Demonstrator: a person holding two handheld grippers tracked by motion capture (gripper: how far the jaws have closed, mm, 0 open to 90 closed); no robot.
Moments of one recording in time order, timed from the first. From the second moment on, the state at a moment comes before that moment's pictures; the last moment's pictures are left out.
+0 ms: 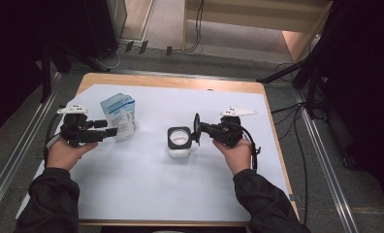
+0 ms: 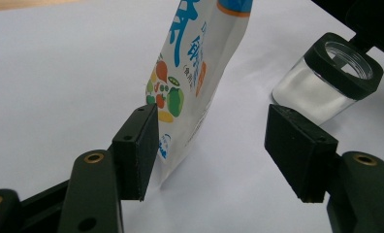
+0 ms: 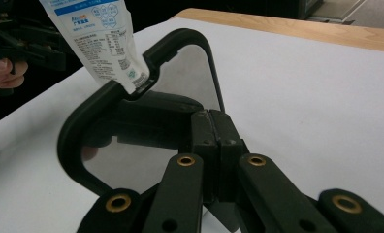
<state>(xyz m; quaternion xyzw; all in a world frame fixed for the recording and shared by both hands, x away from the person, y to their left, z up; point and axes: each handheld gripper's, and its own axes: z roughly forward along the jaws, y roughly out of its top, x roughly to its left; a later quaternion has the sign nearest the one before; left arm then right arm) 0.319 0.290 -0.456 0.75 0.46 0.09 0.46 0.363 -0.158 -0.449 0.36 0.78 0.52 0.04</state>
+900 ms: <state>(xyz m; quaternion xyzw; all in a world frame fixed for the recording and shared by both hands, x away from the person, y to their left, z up) 0.320 0.295 -0.459 0.75 0.46 0.09 0.46 0.364 -0.136 -0.453 0.32 0.80 0.50 0.04</state>
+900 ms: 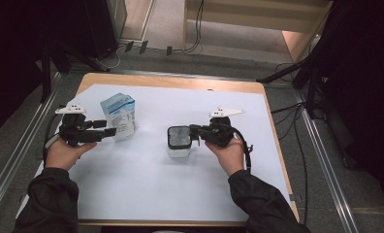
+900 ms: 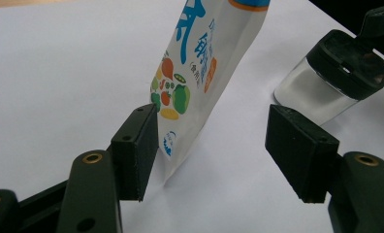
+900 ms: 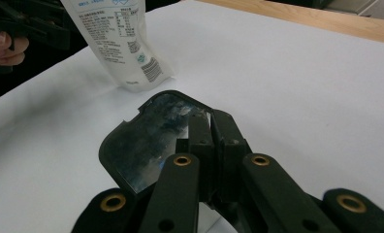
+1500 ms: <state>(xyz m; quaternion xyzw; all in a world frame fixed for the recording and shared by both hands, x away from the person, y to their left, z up) 0.321 0.295 -0.460 0.76 0.46 0.09 0.45 0.370 -0.173 -0.451 0.35 0.79 0.50 0.08</state>
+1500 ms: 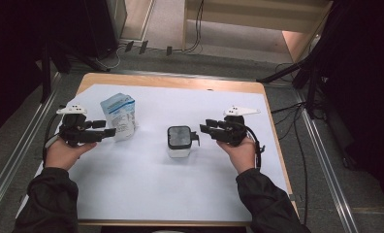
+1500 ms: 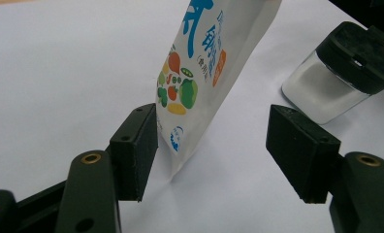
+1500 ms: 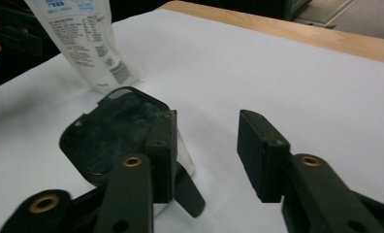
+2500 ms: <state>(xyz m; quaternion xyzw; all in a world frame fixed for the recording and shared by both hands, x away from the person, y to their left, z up) 0.324 0.295 -0.464 0.76 0.46 0.09 0.44 0.376 -0.234 -0.470 0.41 0.77 0.48 0.12</state>
